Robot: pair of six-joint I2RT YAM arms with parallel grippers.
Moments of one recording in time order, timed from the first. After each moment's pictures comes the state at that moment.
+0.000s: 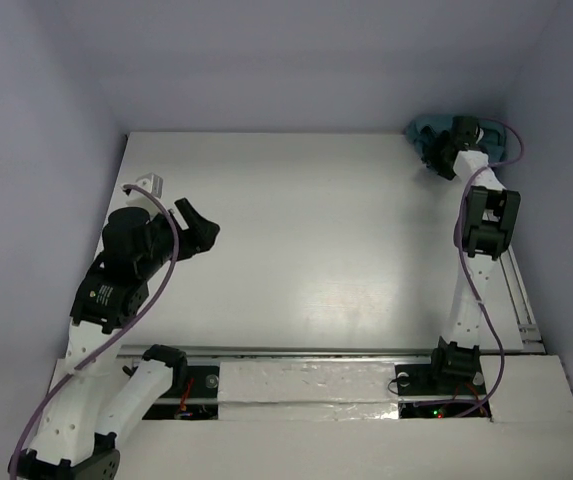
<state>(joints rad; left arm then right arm) -0.27 0.74 1.05 -0.74 0.08 -0.55 -0.18 2.45 2.10 -0.44 0.06 0.50</state>
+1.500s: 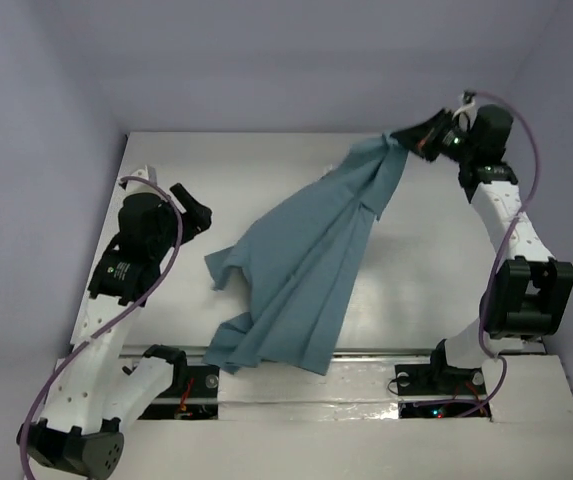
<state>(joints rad) -0.24 0.86 1.04 -0.61 -0.10 -0.65 -0.08 1.56 1.51 0.04 -0.80 0.96</state>
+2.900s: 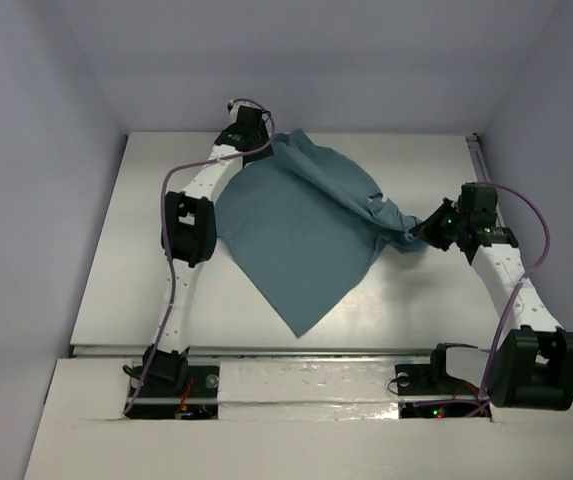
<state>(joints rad) -0.32 2.53 2.37 -0.53 -0.23 -0.49 -0.08 1.17 0.89 -0.47 -0.26 0.67</state>
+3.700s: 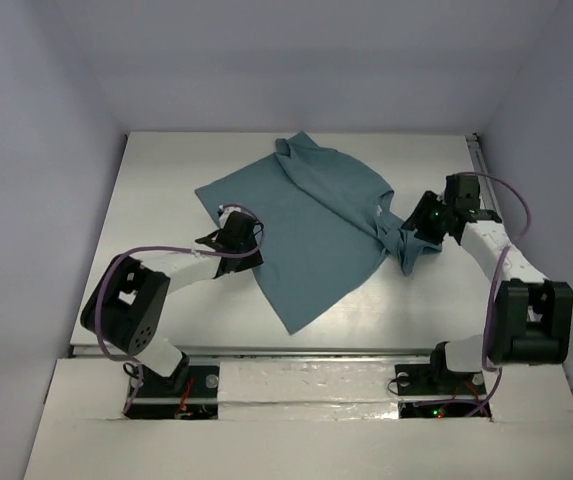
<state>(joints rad) -0.53 1.53 0.74 -0.16 -0.14 -0.76 -0.05 1.36 0.96 -0.45 -0.16 0.52</state>
